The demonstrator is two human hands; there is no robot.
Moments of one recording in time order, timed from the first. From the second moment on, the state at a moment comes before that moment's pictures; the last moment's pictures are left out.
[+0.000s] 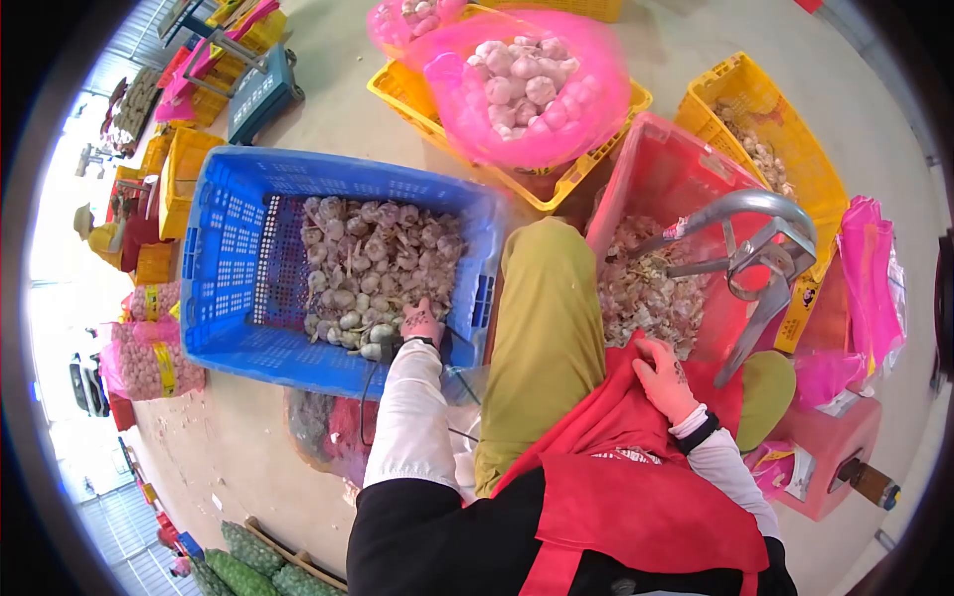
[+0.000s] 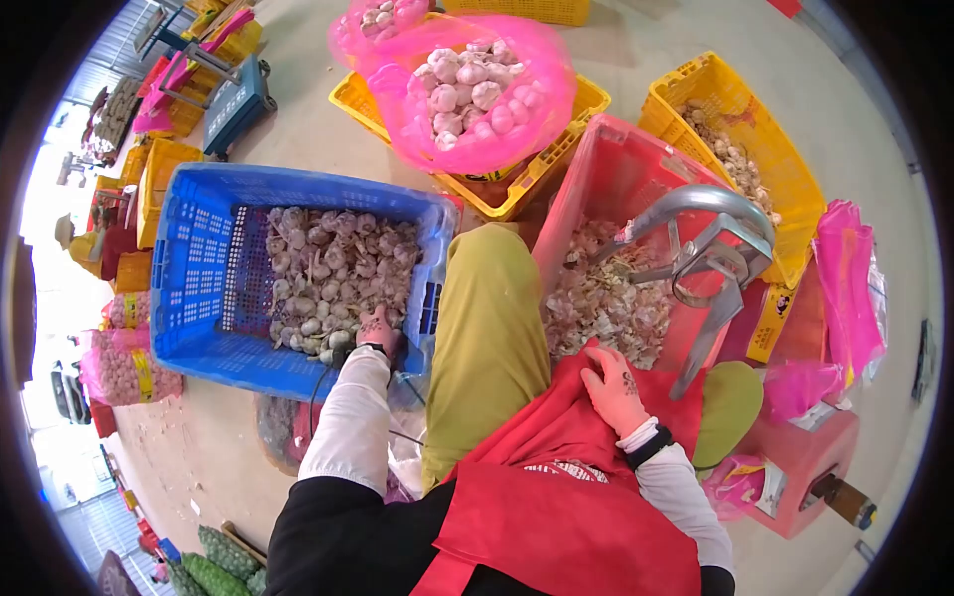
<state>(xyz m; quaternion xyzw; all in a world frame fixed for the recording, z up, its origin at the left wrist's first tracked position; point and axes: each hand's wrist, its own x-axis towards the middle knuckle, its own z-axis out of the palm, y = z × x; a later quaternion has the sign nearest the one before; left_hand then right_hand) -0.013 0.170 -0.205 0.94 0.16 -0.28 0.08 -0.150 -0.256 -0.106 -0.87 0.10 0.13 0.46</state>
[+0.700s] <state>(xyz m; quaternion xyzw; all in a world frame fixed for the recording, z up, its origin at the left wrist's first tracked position) -0.023 -0.030 0.009 0.55 -0.08 -0.41 0.72 -0.092 -0.229 0.050 -0.84 -0.14 -0.18 0.50</state>
